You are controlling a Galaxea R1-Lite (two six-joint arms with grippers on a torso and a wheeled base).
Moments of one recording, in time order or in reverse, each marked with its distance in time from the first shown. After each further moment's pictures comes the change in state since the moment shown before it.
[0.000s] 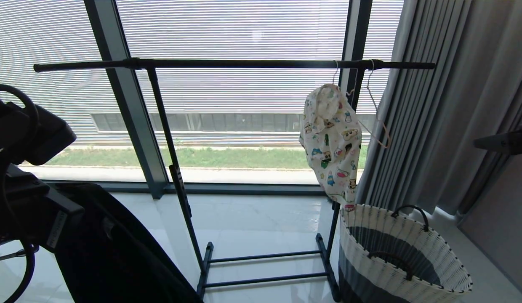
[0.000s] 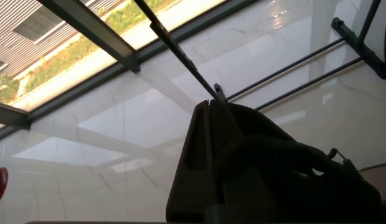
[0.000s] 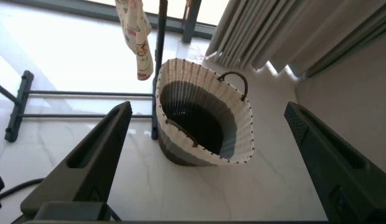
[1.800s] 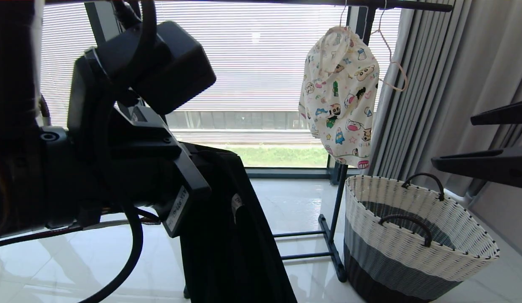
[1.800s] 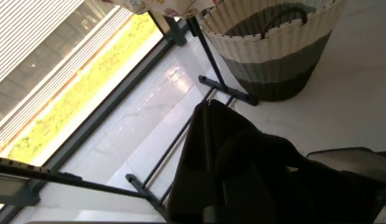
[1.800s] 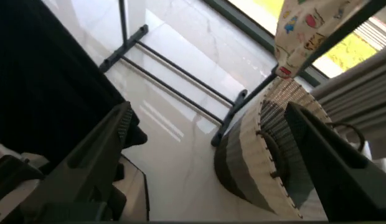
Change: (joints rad) left arm -0.488 0.246 -0.303 -0.052 -0.124 -0.009; right arm 0.510 0.021 -0.187 0.190 0.036 -0.053
